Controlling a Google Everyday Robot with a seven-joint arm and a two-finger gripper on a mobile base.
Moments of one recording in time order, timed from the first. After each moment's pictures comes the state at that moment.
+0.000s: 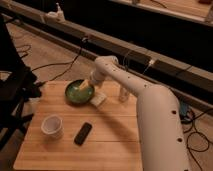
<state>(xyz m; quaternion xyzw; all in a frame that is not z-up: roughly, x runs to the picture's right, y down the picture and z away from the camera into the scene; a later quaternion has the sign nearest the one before) -0.090 0.000 0.950 0.02 -0.34 -0.73 0.59</state>
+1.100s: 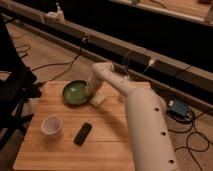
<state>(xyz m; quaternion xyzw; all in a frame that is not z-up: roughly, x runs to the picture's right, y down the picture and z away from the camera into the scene) -0.096 0.035 0.988 0.01 -0.36 -0.75 0.55</state>
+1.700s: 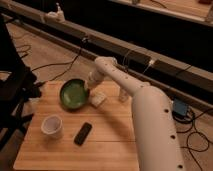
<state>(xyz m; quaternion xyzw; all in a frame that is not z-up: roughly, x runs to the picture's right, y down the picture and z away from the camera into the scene) -0.098 -0.015 0.939 0.06 -0.37 -0.73 0.57</state>
